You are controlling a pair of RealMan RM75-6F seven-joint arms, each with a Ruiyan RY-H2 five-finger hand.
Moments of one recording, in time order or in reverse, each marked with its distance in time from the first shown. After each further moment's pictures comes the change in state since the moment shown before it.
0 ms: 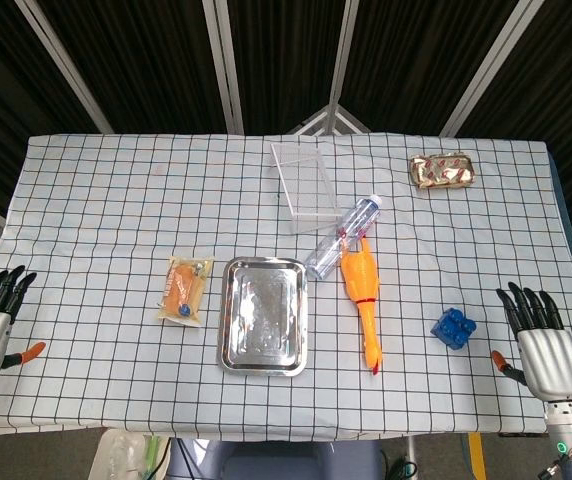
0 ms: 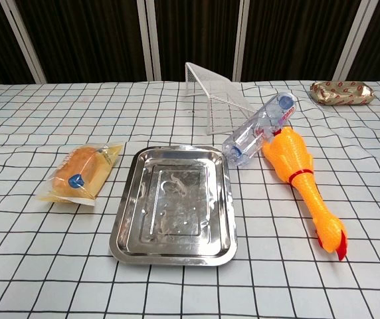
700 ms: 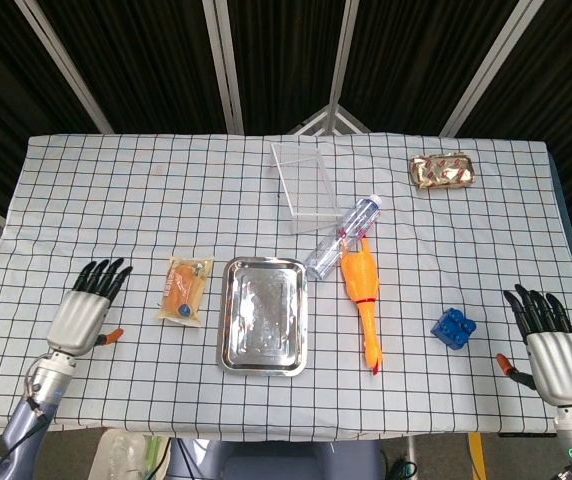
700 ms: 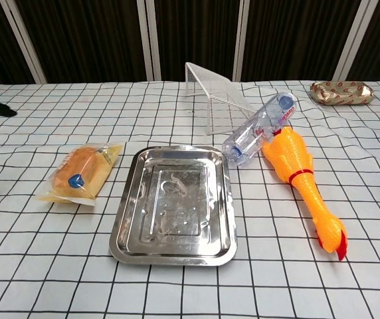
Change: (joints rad) left arm -0.188 -0.276 -0.049 0.086 0.006 -0.188 0.211; right arm -0.013 0.046 -0.011 -0.014 -0.019 0.012 0.092
